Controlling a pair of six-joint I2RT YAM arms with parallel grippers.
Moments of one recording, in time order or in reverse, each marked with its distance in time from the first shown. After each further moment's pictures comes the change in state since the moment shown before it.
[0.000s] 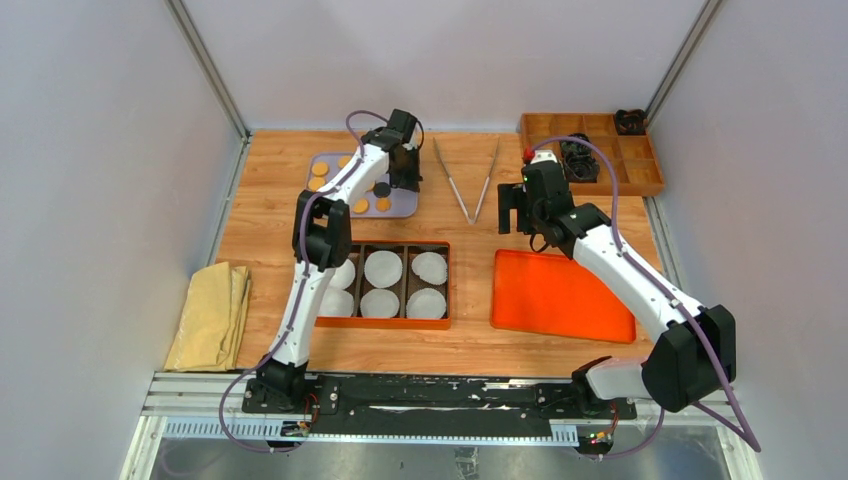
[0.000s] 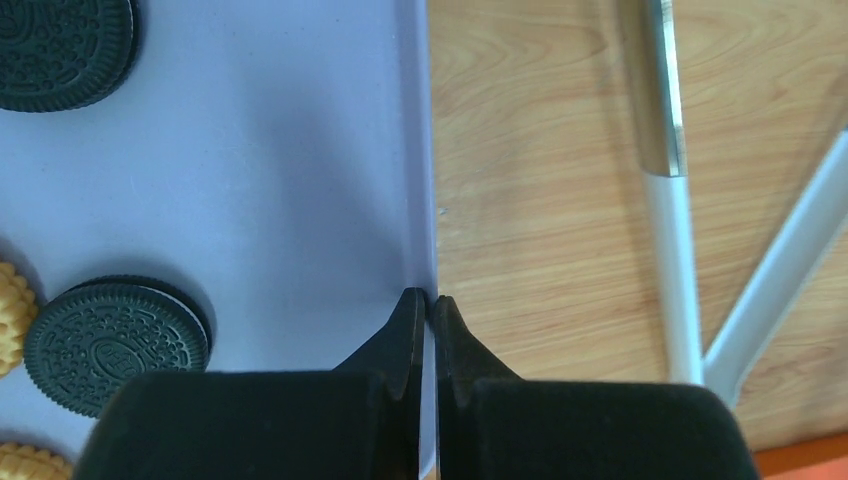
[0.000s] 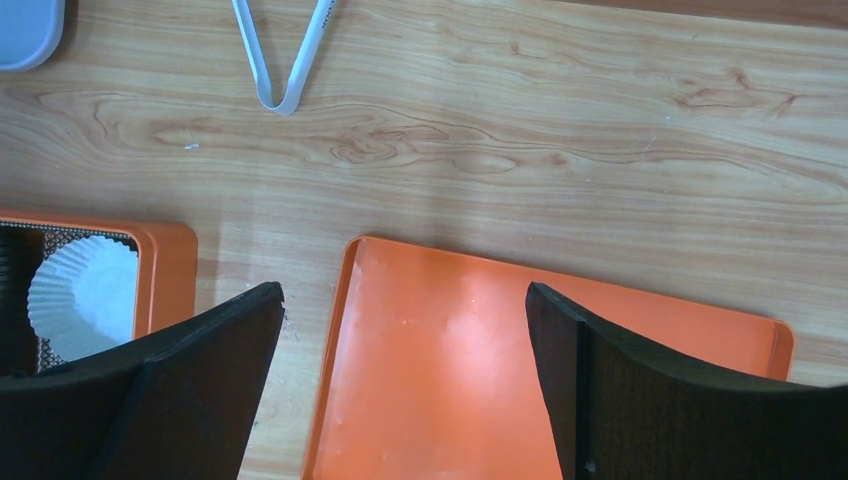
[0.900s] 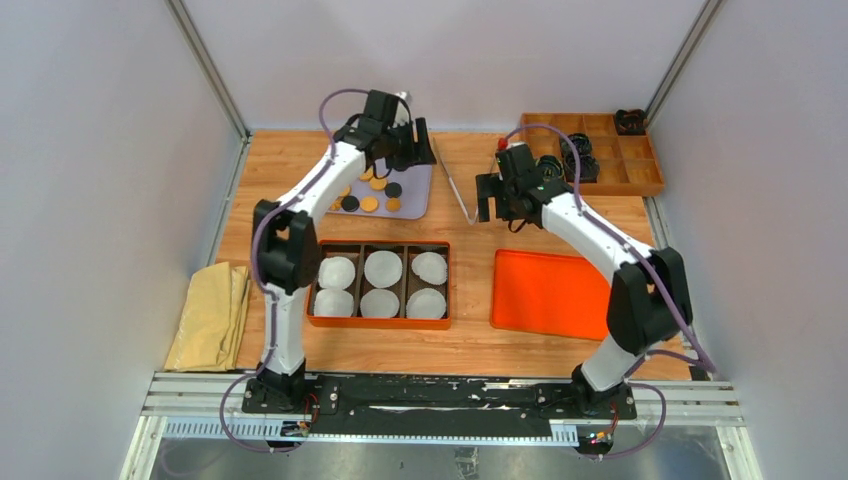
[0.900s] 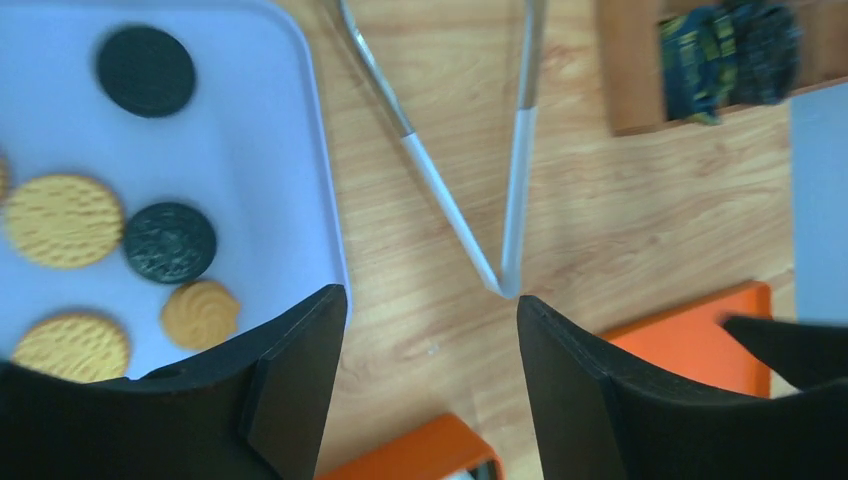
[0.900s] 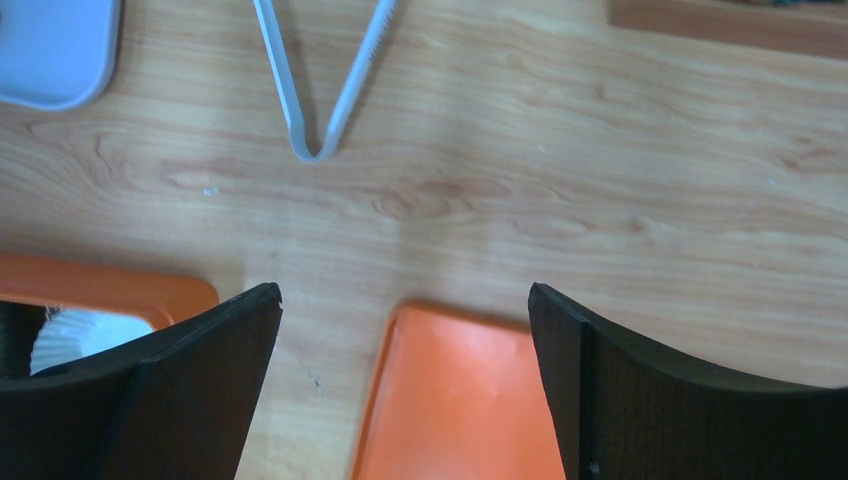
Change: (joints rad) left arm -0.003 -0.370 -0.366 0.295 0.171 -0.031; right arm -0.001 0.265 0.150 0.019 -0.063 0.005
